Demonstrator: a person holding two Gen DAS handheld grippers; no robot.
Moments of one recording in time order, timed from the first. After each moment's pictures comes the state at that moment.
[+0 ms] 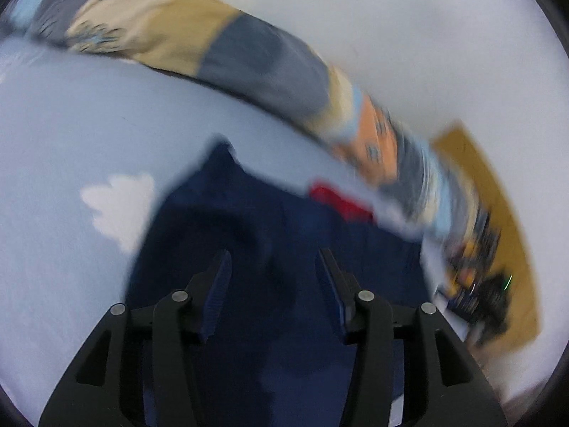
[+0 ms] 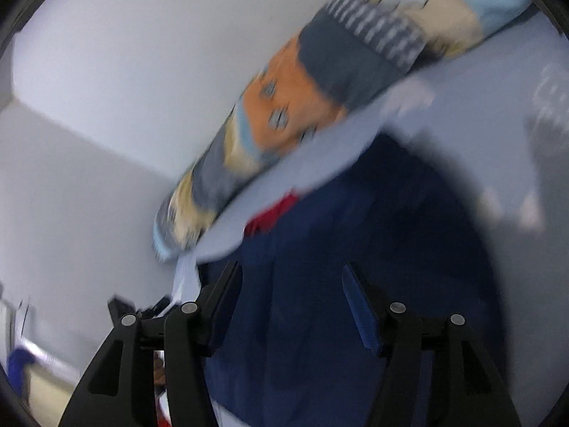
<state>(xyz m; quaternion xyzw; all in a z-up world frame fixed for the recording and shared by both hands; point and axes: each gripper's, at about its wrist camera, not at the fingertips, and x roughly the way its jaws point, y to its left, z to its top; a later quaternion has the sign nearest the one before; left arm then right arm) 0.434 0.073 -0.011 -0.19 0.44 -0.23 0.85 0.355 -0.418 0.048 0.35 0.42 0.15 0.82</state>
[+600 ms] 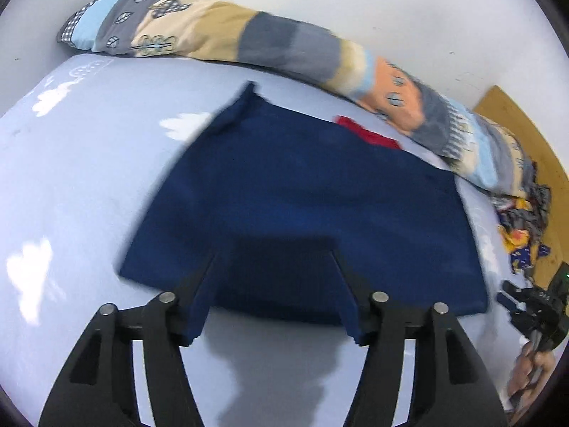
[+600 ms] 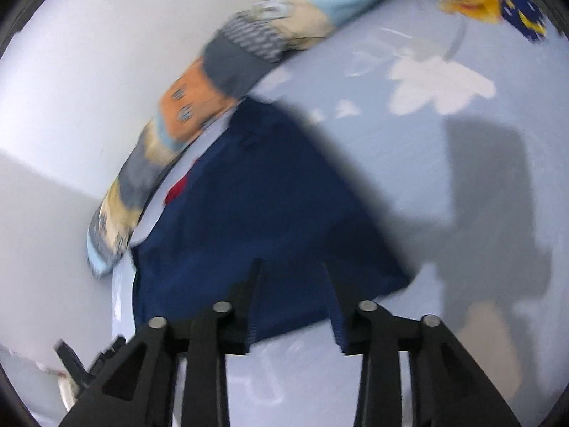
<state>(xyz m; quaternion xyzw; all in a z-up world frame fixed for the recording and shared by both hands) 0.275 0.056 0.011 -0.13 0.44 -0.09 0.89 0.193 -0.401 0.054 0.34 0.43 -0.04 0.83</state>
